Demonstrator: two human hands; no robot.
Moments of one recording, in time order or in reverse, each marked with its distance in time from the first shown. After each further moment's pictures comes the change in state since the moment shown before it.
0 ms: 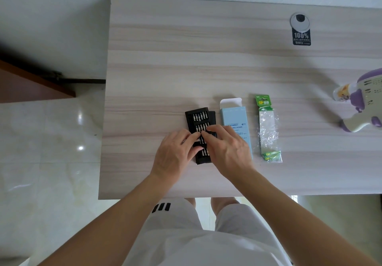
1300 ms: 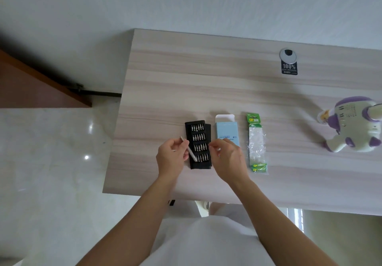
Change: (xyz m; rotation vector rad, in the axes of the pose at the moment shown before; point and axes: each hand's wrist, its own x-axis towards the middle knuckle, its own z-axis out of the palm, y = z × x) left_hand 0.021 0.056 -0.037 -0.961 0.207 -1.177; right_hand -0.002 0.002 -0.039 0.449 -0.175 0.429
